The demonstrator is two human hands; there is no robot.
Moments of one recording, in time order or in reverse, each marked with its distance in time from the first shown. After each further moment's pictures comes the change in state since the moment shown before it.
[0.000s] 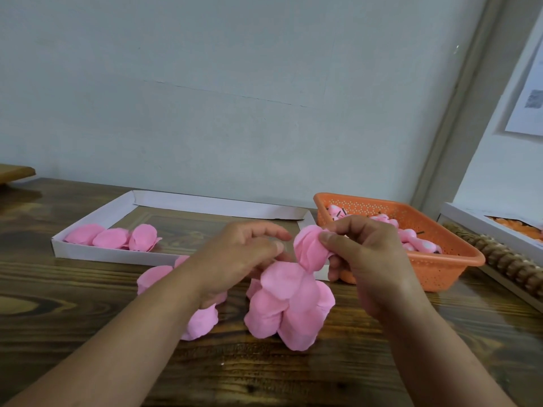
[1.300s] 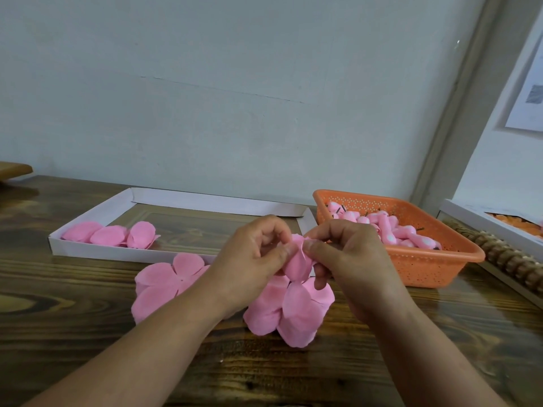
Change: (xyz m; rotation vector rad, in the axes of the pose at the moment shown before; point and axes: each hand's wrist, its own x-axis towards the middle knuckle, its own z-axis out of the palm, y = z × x) left_hand -0.001 -0.009 0.021 0.137 0.125 0.242; right_hand -0.007 0.000 0.011 -0.120 -0.103 -0.008
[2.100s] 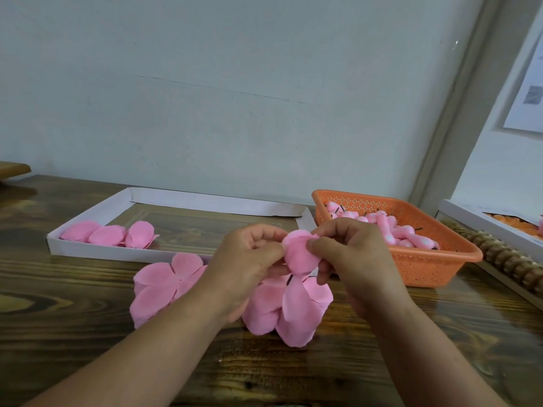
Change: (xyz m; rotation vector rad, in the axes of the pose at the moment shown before) left_hand 0.001 -0.004 0.007 -0.378 0.110 -0.295; right_hand 0.005 0.005 -0.004 -0.029 0.073 0.046
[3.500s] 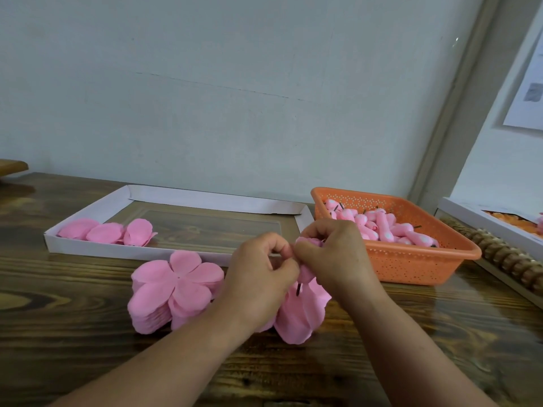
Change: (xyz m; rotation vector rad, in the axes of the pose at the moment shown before) left_hand -0.012 -0.014 0.014 0.459 0.113 0.213; right_hand 0.006 0.003 0.018 -0.276 0.026 -0.069
